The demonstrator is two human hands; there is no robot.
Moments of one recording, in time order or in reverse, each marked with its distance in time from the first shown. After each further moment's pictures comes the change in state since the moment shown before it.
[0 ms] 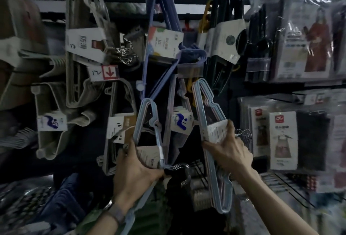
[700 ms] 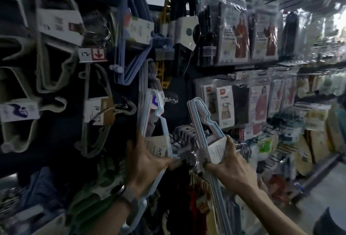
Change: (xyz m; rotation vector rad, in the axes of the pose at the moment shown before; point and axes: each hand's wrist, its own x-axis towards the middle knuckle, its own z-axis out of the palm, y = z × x) left_hand -0.102 -0.006 -0.030 -0.280 -0.234 0.256; right_hand -0.234 0.049 -0.035 -0.174 0.076 0.205
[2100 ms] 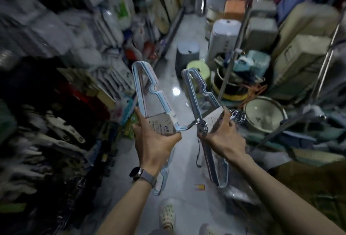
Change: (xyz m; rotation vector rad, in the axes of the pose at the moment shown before) left_hand -0.452 0.012 0.164 -0.152 -0.820 -0.166; right_hand -0.465 0.266 -0.044 -0.070 0.035 0.980
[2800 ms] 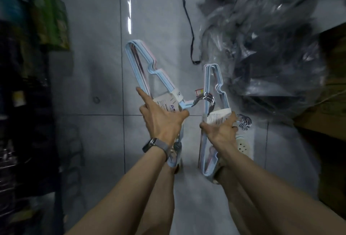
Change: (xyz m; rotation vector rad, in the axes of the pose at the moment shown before) left_hand -0.019 -0.455 0.280 0.372 -0.444 -0.486; right_hand 0.026 0.353 0.500 0.186 -0.217 1.026
